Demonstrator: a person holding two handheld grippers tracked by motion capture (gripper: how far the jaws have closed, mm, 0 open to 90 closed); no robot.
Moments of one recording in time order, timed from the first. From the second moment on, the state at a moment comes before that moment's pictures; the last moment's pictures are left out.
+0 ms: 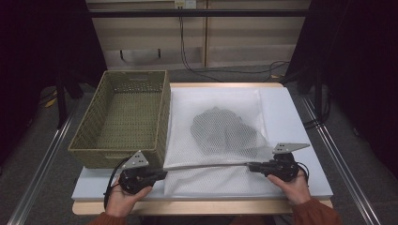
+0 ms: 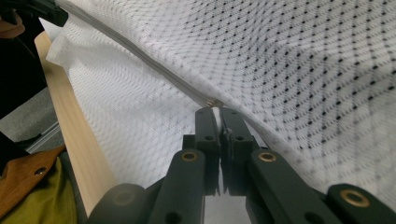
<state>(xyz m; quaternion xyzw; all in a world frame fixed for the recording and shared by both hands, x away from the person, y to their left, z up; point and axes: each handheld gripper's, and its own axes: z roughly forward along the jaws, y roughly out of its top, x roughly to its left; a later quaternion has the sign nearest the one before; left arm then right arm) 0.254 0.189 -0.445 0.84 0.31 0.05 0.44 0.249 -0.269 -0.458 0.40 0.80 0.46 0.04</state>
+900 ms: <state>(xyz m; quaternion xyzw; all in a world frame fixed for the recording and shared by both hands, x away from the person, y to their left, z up) 0.254 0.190 -0.446 0.84 0.31 0.05 0.44 0.242 -0.290 -0.461 0.42 0.78 0.46 0.05</state>
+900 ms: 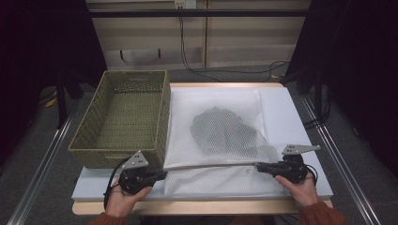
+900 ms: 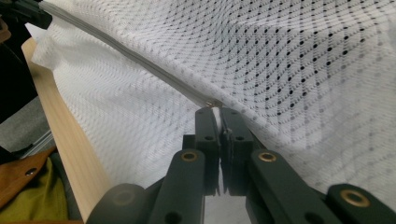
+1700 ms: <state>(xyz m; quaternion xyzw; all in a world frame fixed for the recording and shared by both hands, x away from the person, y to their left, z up) 0.255 0.190 -0.445 0.84 0.31 0.05 0.44 0.237 -0.302 -0.458 0.43 0.78 0.46 0.06</state>
